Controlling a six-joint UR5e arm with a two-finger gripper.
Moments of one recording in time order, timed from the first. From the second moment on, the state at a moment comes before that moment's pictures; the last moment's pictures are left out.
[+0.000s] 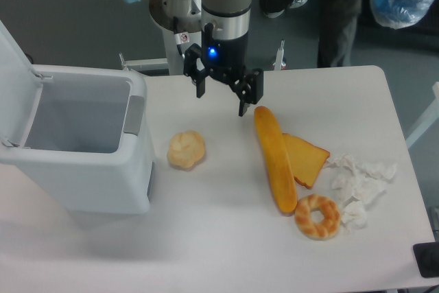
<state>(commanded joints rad) 2.48 -1.57 -1.73 -1.30 1.43 1.05</state>
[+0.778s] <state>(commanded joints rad) 2.37 -1.64 -1.79 -1.36 1.57 1.29</state>
